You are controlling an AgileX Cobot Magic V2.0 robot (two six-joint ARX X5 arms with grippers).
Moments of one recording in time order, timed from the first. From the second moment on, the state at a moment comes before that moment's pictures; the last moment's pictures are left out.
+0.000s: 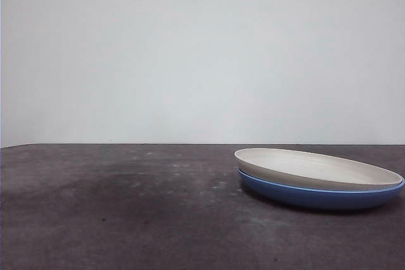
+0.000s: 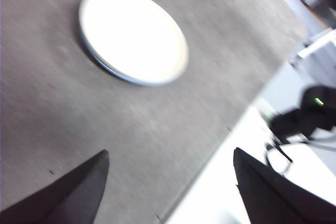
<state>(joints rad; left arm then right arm) -0.48 0.97 1.06 -0.83 0.59 -0.09 0.15 0.66 1.17 -1.22 -0.34 0.03</state>
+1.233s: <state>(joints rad) -0.49 0.96 1.06 -0.82 0.60 -0.04 0.04 1.27 0.83 -0.56 -0.31 0.17</state>
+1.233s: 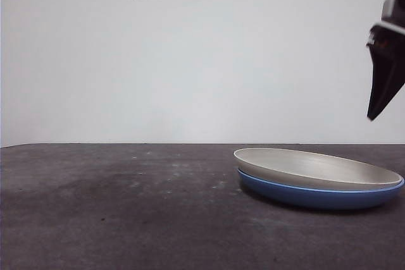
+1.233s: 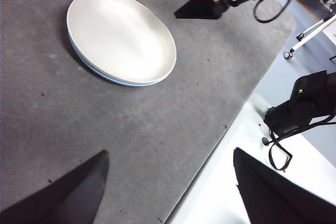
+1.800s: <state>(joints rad) -0.49 0.96 1.06 -0.82 0.60 -0.04 0.02 1.56 0.83 -0.36 -0.38 0.17</state>
